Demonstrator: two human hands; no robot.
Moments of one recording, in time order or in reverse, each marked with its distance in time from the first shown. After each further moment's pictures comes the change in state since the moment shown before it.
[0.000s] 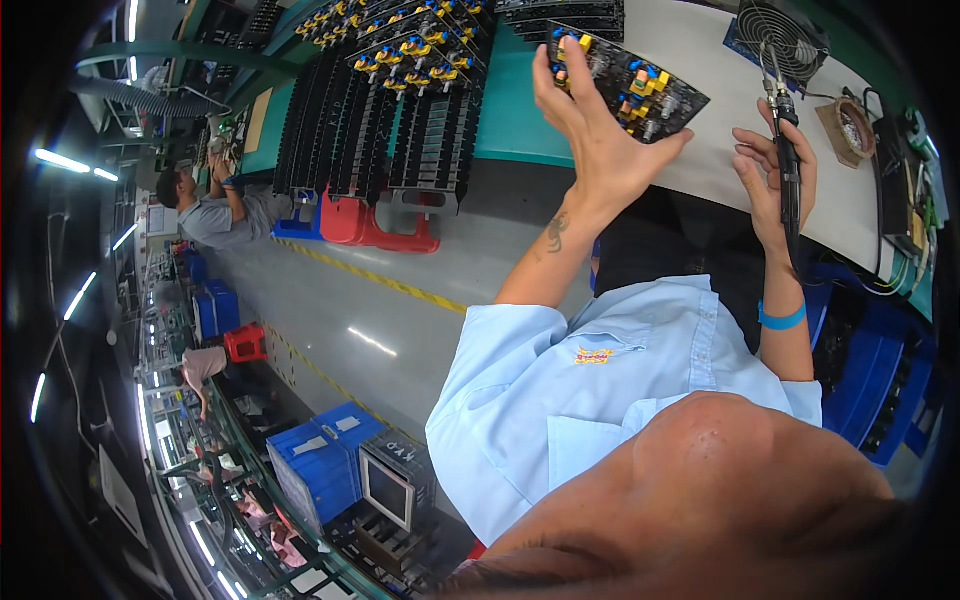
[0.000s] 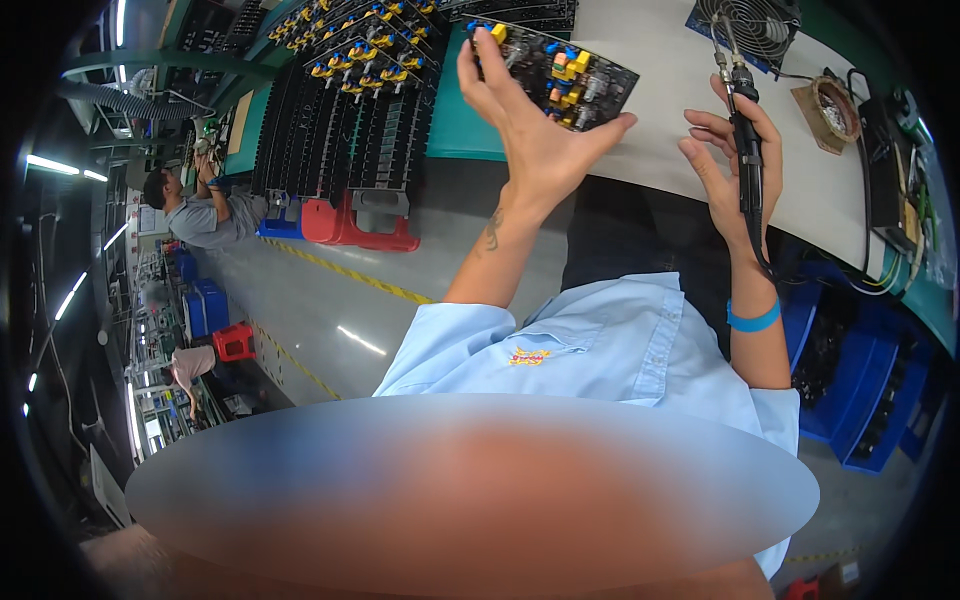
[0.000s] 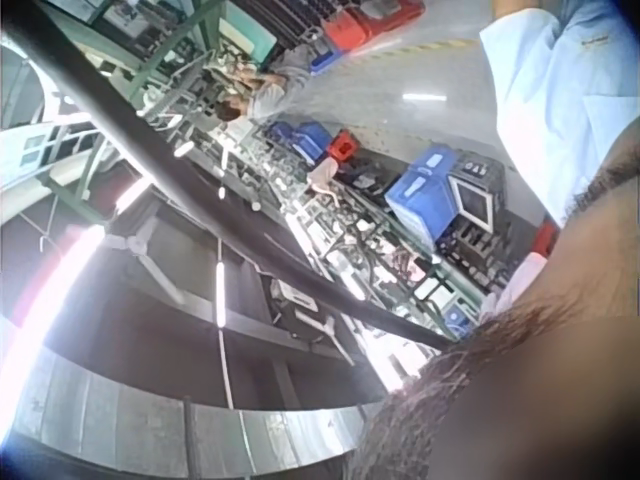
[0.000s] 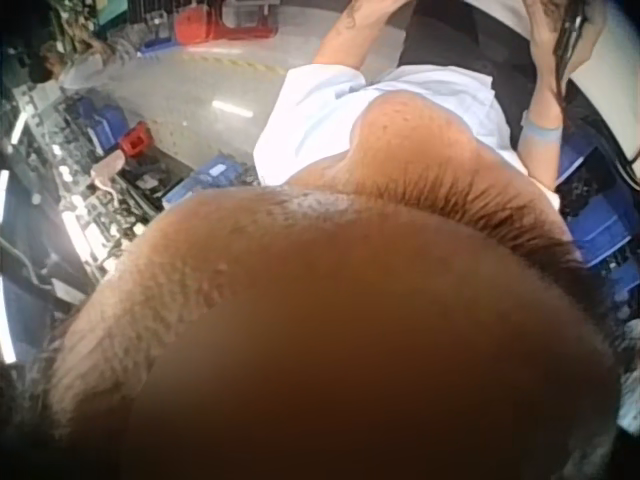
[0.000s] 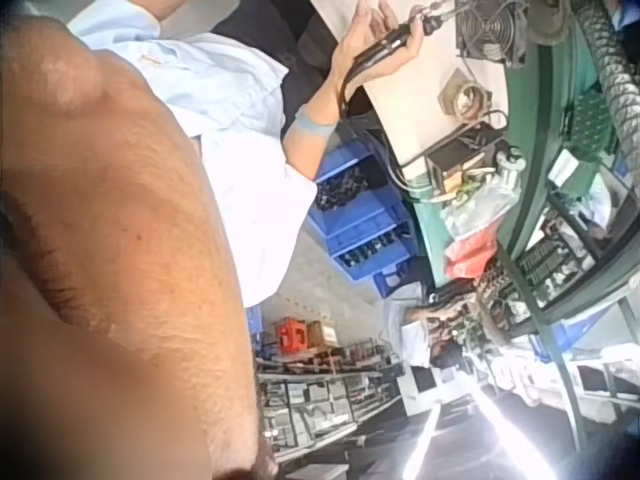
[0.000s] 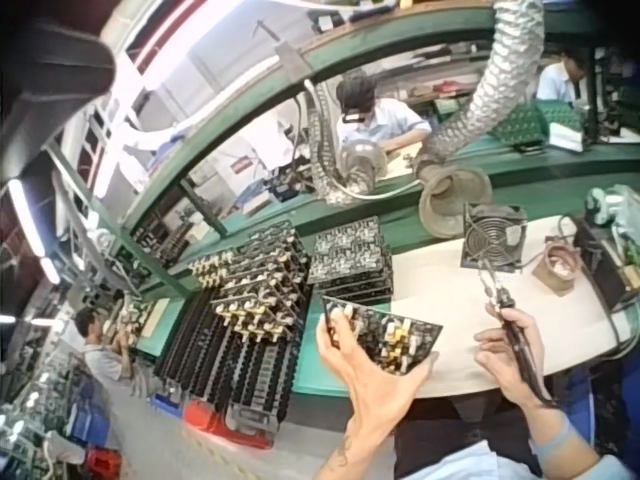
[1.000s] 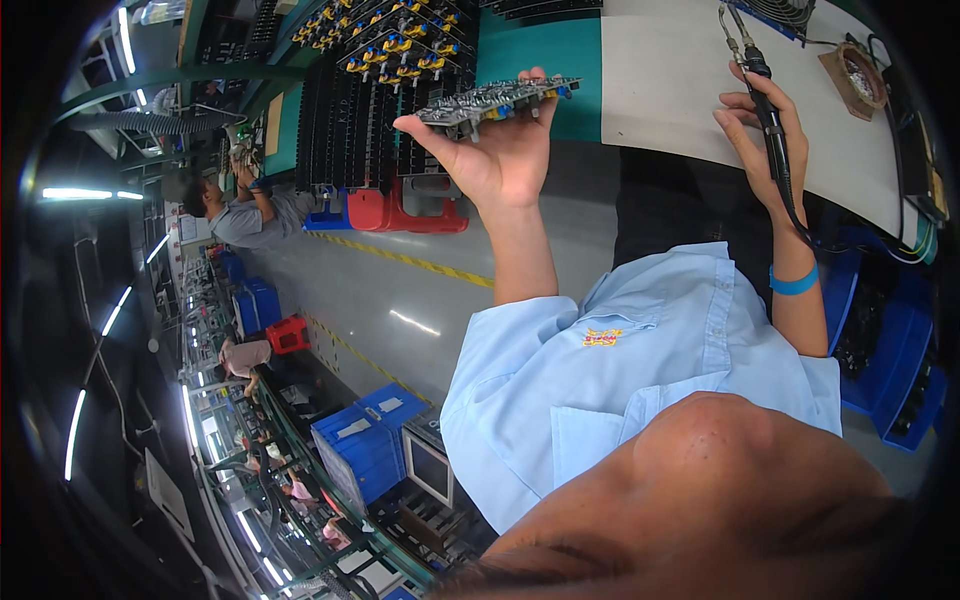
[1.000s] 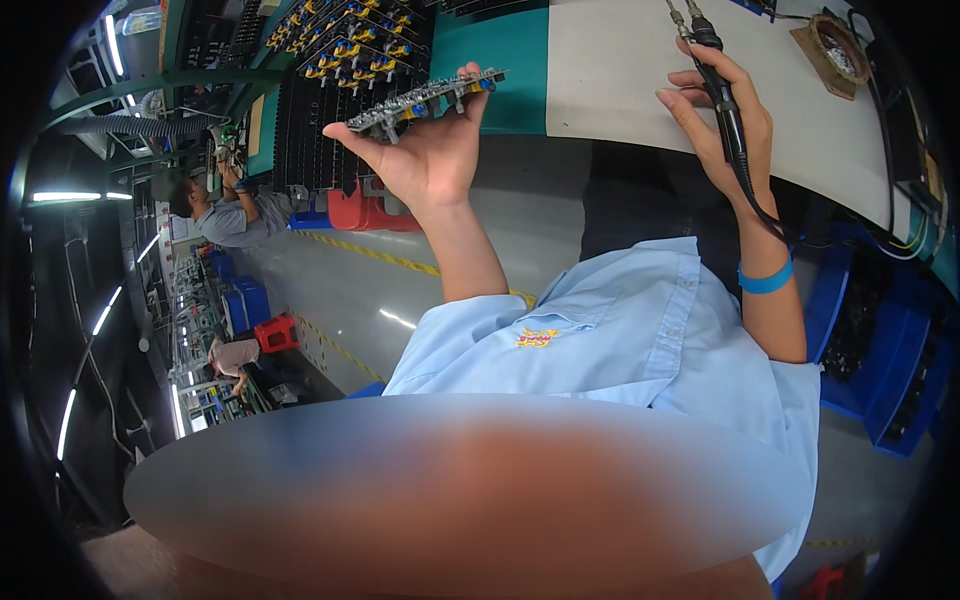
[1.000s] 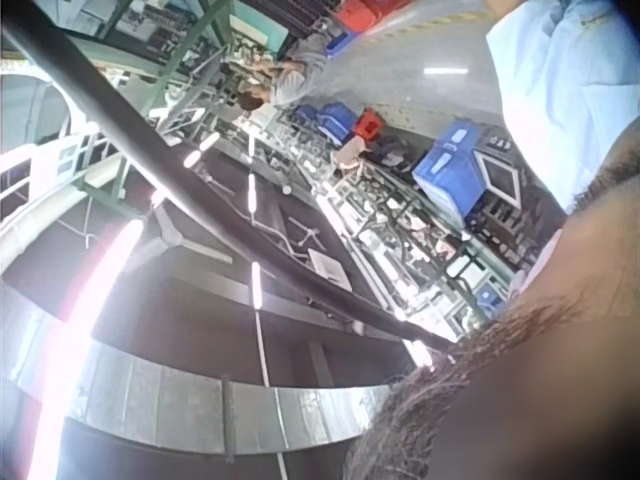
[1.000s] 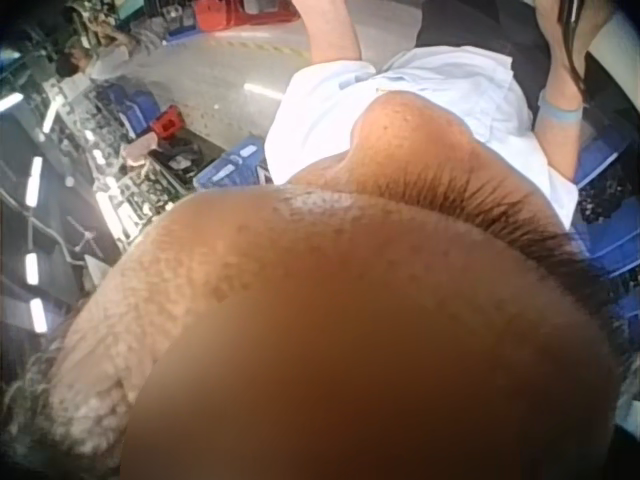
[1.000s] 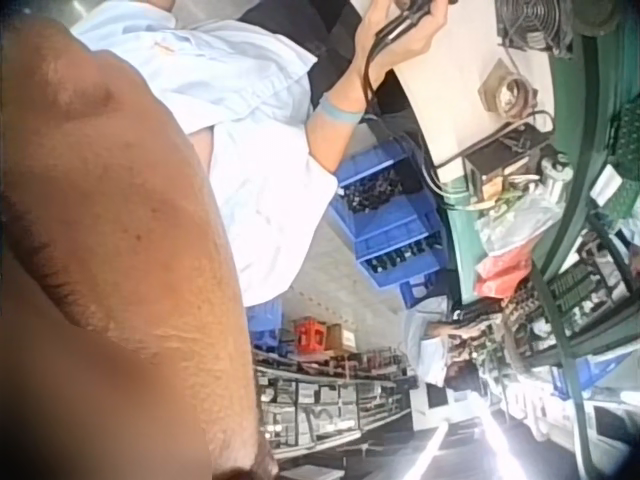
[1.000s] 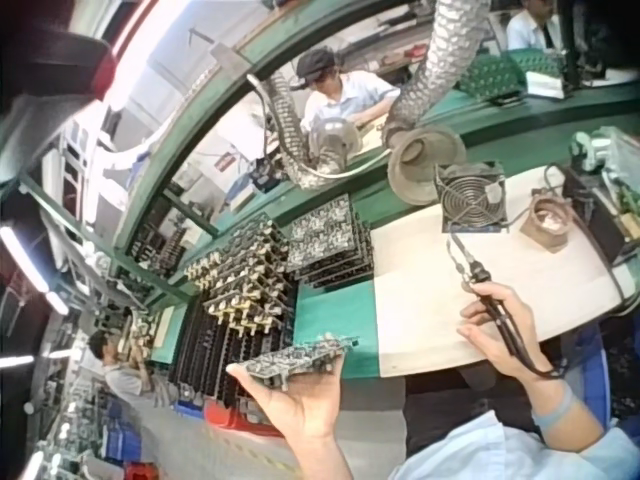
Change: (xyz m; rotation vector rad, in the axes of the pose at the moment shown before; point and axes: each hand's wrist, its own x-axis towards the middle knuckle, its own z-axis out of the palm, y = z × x) left_hand 0.012 0.018 -0.057 -1.663 0.281 -0.901; right_hand 0.005 0.023 -0.041 -0.173 -0.040 0.025
